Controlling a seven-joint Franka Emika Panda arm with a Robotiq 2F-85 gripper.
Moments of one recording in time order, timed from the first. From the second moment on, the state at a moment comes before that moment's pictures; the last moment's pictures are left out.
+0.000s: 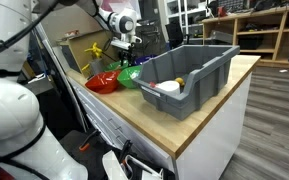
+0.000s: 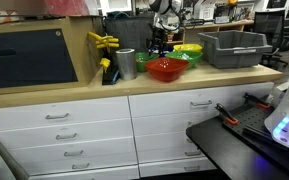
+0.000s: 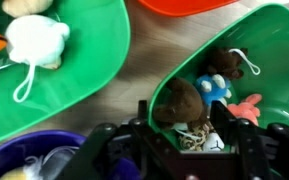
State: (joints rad) arm 0.05 0.60 0.12 -1.53 0.31 2.01 0.02
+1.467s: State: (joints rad) arm 0.03 0.61 0.11 -1.35 0.25 1.84 -0.03
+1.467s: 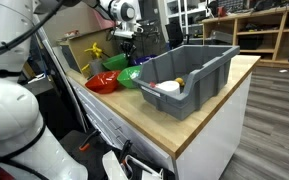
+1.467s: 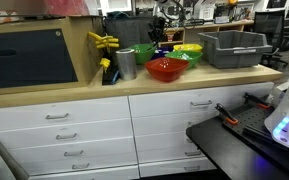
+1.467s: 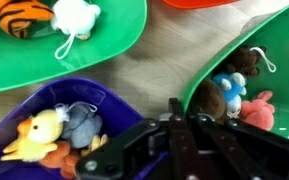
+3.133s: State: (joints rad) arm -0.11 0.42 -0.06 -1.12 0.15 1.47 -0.03
